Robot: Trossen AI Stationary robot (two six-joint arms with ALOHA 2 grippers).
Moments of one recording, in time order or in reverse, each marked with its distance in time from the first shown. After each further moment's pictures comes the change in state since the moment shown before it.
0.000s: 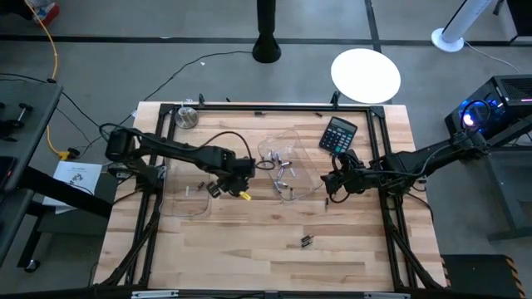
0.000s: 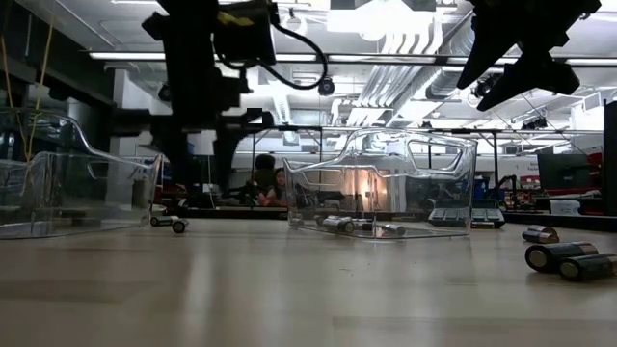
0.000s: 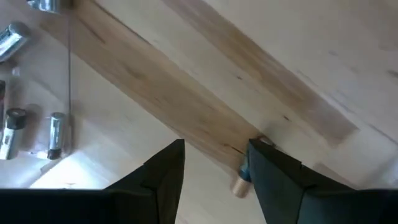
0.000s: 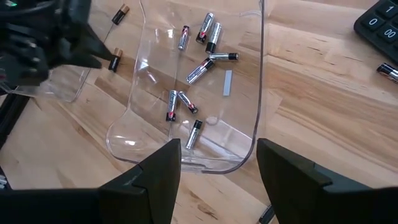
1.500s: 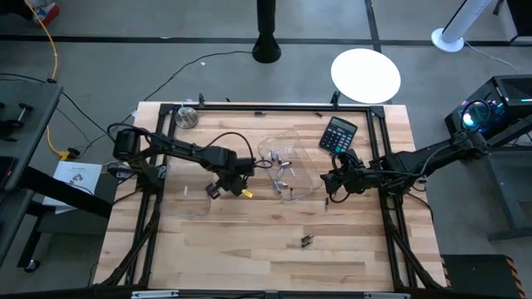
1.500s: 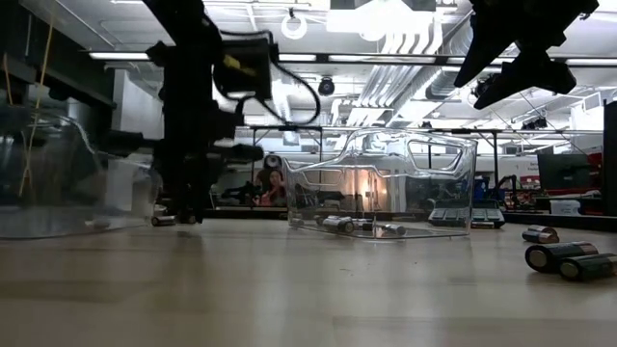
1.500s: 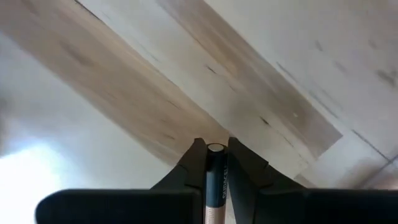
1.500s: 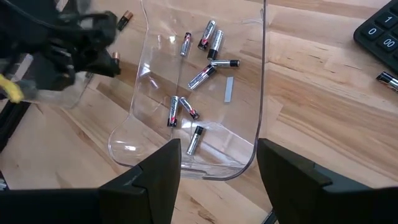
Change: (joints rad) left arm 0.042 0.042 -0.061 0.031 0.097 -0.039; right arm 0.000 0.000 0.000 0.011 0.021 -0.015
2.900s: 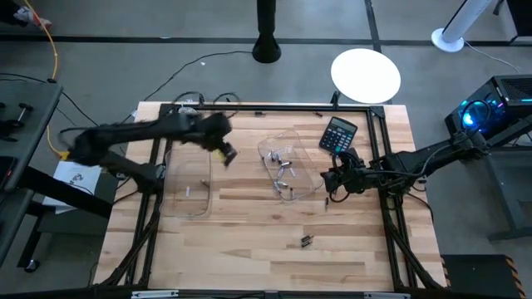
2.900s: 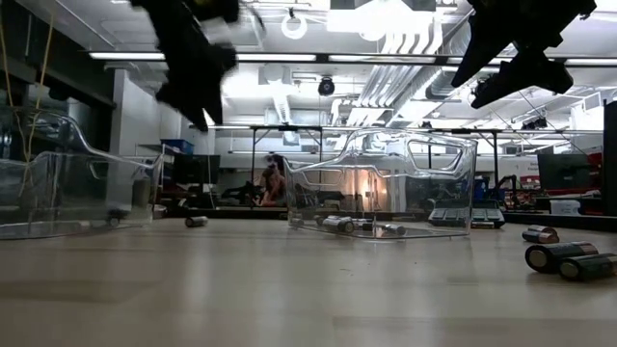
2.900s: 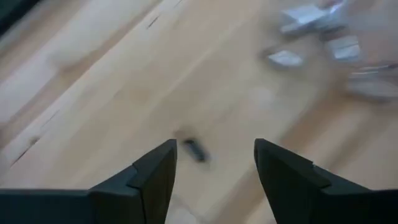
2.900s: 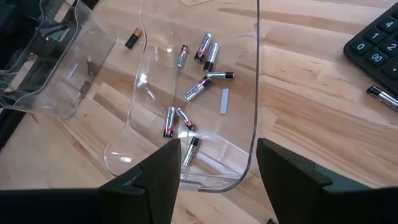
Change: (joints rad) left arm 0.281 -0.334 0.102 -0.170 -0.146 -1.353; right arm 0.000 0.000 0.000 -0.002 0.048 -0.008
